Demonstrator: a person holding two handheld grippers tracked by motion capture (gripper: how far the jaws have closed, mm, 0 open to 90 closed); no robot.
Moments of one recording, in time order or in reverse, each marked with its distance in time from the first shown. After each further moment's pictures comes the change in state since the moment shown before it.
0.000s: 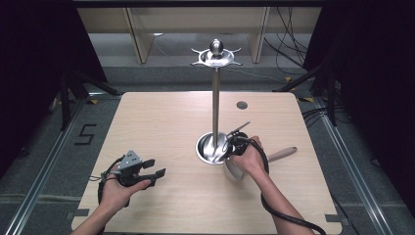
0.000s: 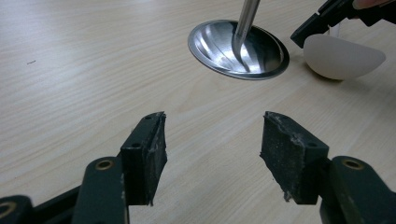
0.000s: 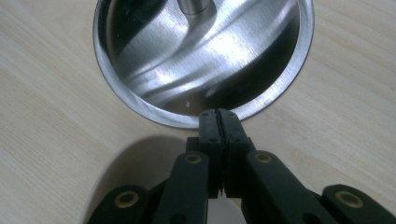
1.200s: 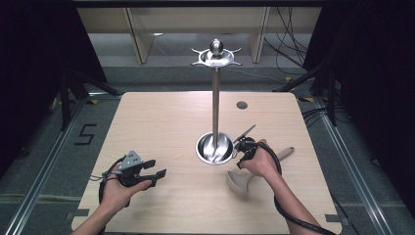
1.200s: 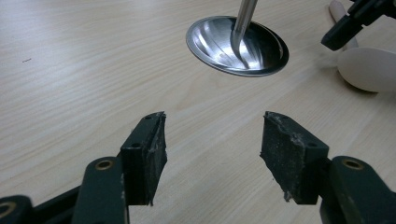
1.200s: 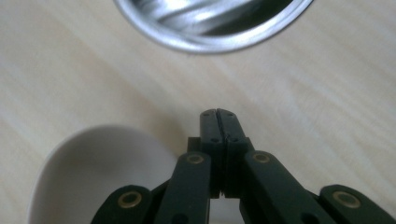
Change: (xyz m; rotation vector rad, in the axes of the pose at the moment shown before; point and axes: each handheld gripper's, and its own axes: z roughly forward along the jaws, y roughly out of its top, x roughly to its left) left arm 0.000 0.000 0.001 0.006 -0.002 0.018; right arm -0.012 -0.020 -0.016 0.113 0.058 -0.087
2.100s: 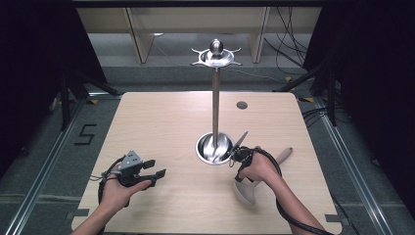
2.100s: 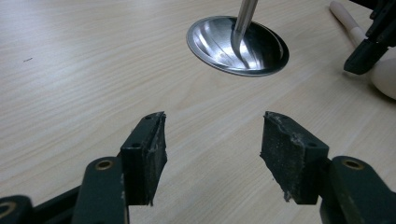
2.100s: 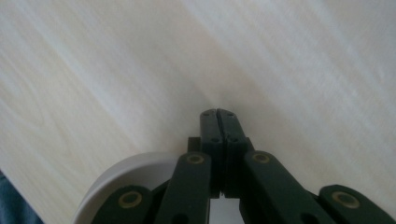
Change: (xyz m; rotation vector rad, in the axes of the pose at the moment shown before) left arm 0.000 -0.001 0.000 0.007 0.003 -0.009; right arm 0.018 -0.012 0.005 0.186 0.119 -0.115
